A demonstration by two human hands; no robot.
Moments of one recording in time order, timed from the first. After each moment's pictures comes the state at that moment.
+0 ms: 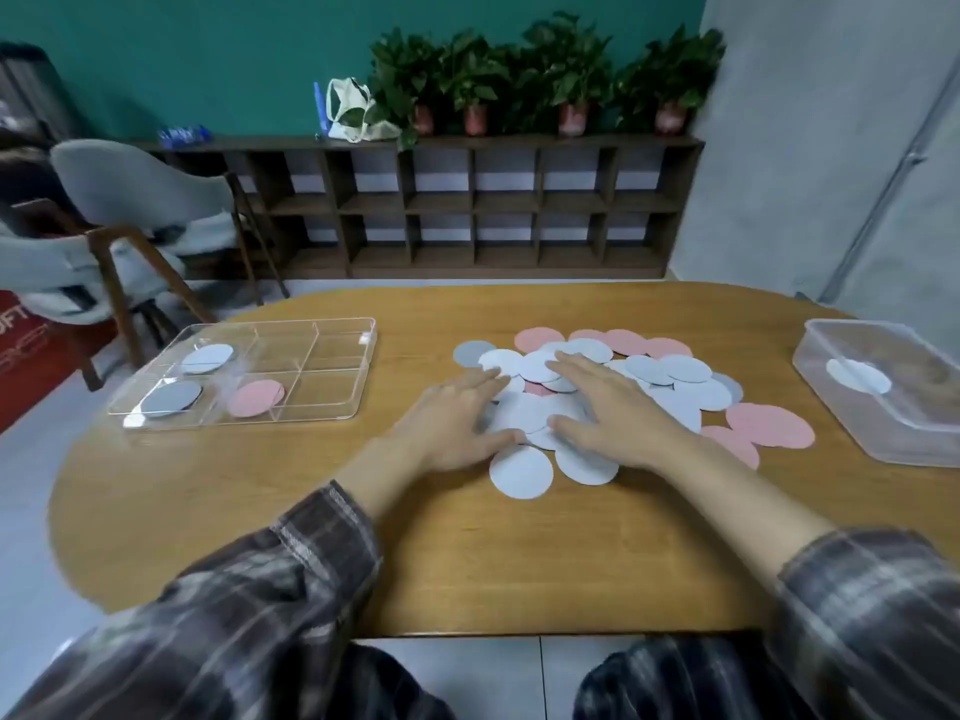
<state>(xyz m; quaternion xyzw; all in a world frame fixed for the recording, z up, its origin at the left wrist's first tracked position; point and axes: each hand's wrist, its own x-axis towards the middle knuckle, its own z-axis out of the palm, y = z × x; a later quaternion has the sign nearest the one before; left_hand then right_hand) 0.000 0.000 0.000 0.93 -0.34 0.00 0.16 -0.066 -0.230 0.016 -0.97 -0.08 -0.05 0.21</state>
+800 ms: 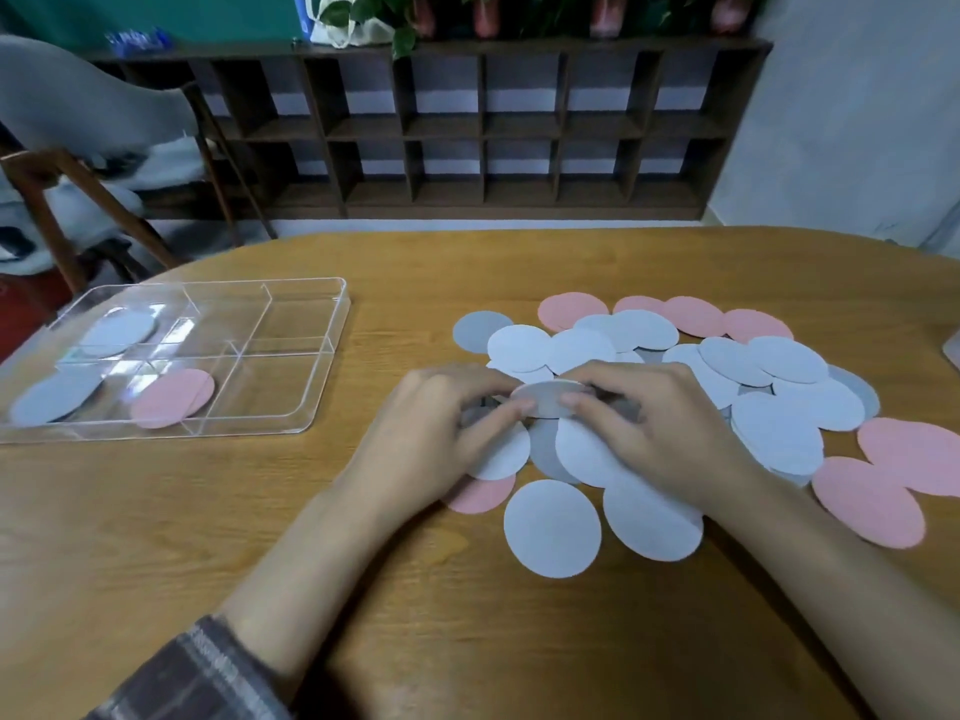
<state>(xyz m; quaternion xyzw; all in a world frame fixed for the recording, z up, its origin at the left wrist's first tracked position) 0.038 0.002 -0.026 0.86 -0.34 0.10 0.35 -0.004 -0.229 -0.027 -0.91 -0.16 -0.18 0.33</state>
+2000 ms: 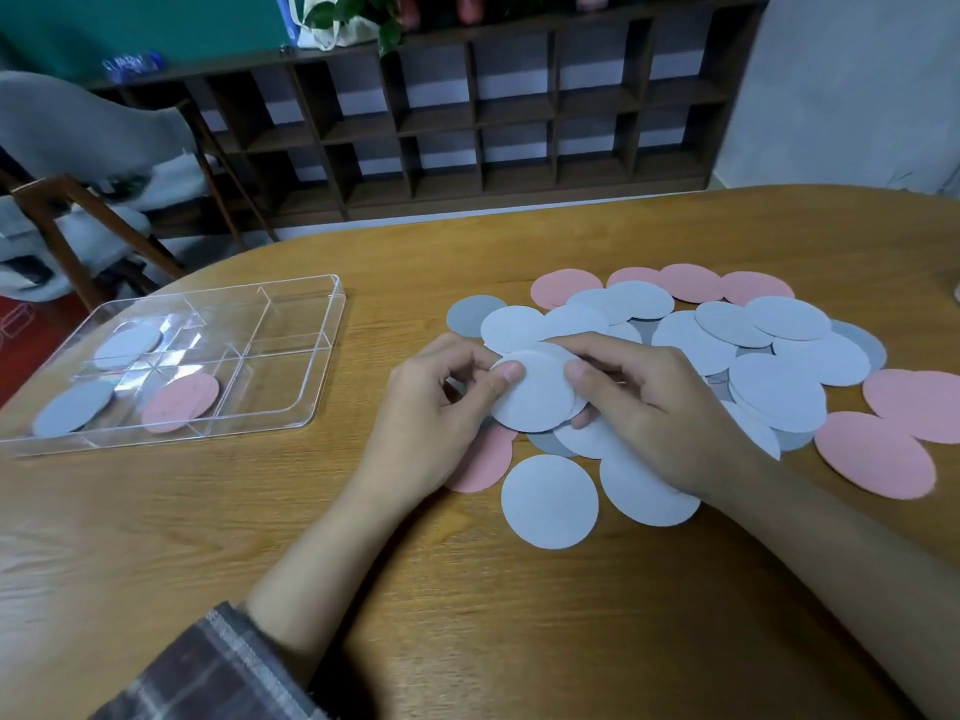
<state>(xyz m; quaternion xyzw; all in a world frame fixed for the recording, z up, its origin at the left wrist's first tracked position) 0.028 -0.009 -0.033 0.81 -0.23 0.05 0.53 -0.029 -0.219 -0.024 -0.84 -0.09 -0.09 0.53</state>
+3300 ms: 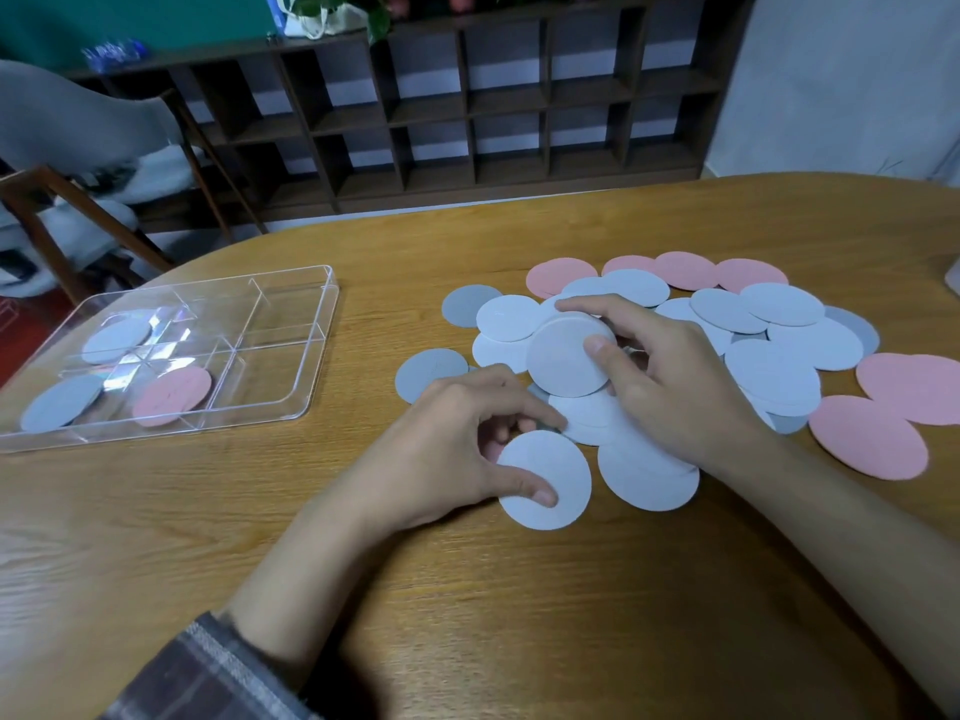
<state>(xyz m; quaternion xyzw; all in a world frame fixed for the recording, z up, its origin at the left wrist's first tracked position) 0.007 -0.003 -0.014 0.84 -0.36 -0.10 0.38 -0.020 -0.231 -0.028 -0.88 -0.07 -0.16 0.43</state>
